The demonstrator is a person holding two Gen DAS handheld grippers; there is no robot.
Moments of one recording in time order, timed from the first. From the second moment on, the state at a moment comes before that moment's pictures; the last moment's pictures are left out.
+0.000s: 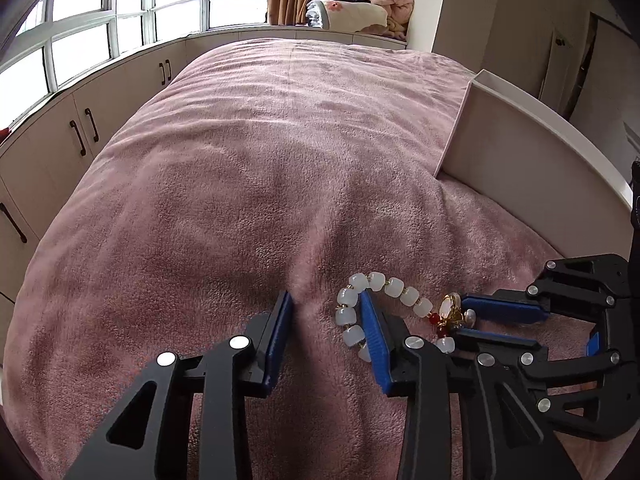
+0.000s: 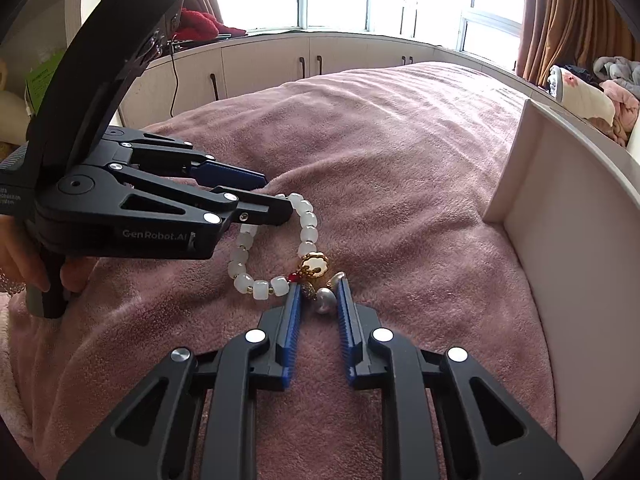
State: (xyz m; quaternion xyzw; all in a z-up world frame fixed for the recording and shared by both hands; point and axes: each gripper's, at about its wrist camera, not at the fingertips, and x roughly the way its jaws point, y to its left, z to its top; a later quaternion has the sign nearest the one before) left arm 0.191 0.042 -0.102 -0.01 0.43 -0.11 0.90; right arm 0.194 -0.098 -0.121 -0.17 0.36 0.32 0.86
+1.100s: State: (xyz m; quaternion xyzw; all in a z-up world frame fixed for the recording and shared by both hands) left arm 0.183 0.049 -0.100 0.00 0.45 -0.08 0.89; right arm 0.163 -0.135 -0.067 -0.13 0.32 0.30 0.89
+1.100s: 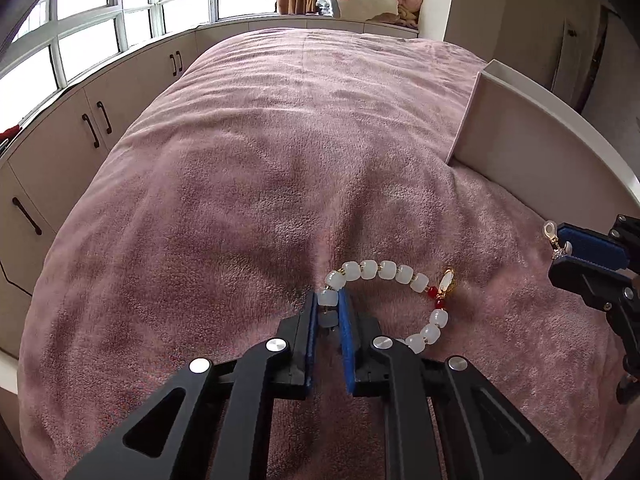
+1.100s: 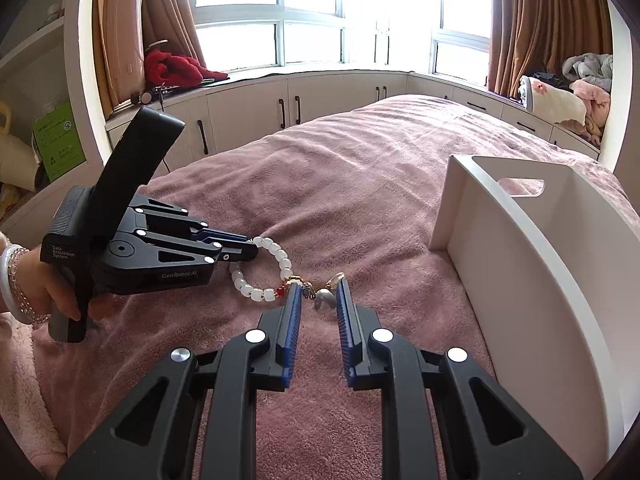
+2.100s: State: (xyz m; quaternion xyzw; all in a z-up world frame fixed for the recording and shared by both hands) left arm 0.139 0.041 0.039 -0.01 0.35 -0.08 0.93; right arm 0.123 -0.192 0.021 -0.06 0.19 0.27 0.94
